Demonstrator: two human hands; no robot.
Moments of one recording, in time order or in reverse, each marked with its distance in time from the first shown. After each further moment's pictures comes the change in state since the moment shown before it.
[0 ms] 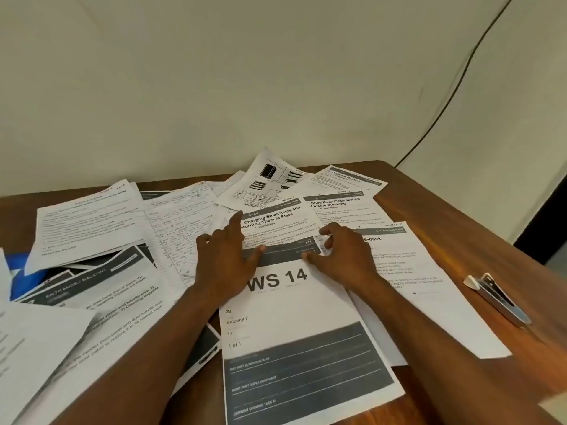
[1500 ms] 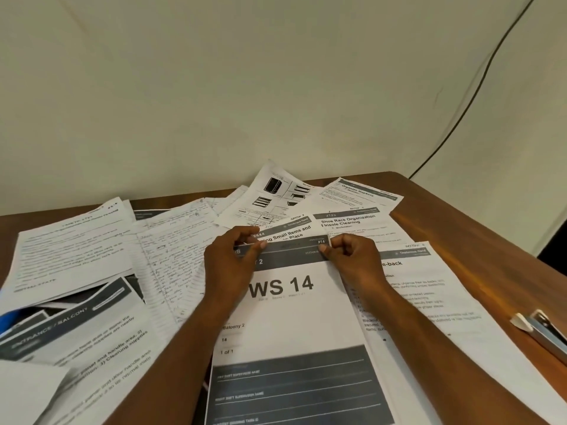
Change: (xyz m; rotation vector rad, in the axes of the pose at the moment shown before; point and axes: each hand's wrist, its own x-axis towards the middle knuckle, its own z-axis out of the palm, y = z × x) left_hand 0.054 -0.006 0.025 -0.625 0.217 -0.098; right_hand 0.061 0.012 0.032 0.694 0.068 0.165
